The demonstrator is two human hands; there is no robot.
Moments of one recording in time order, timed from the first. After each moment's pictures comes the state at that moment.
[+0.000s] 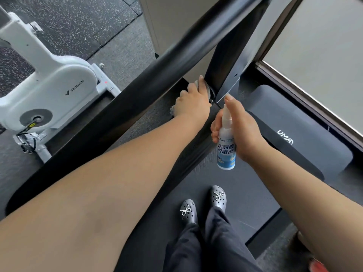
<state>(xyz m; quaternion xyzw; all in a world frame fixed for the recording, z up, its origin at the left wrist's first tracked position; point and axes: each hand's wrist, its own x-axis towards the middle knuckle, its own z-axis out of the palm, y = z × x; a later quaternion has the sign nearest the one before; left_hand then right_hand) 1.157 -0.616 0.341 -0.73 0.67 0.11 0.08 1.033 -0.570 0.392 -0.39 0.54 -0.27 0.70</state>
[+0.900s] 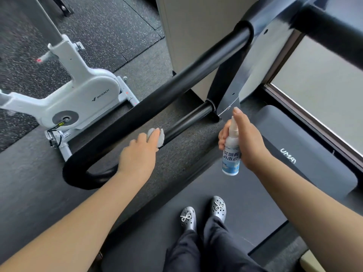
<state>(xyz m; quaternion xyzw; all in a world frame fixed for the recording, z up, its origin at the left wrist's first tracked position) 1.232 -0.443 0.427 -0.79 0.60 0.07 0.13 1.000 -0.550 0.442 -0.41 0.52 -0.27 0.70</state>
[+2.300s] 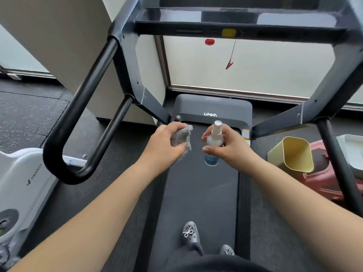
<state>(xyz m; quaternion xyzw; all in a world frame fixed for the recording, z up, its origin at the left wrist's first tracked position) 1.096 -0.280 0.527 -0.48 0.78 0.38 -0.15 0.909 -0.203 0.507 -0.47 0.64 -0.42 0.44</state>
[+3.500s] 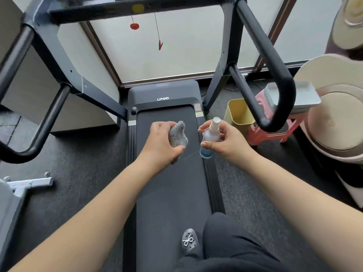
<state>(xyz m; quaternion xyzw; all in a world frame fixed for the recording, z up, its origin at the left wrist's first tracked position) 1.038 -0.038 0.504 -0.38 0.82 0.40 -0.11 0.875 0.084 0.477 -0.37 0.68 -0.52 0.37</state>
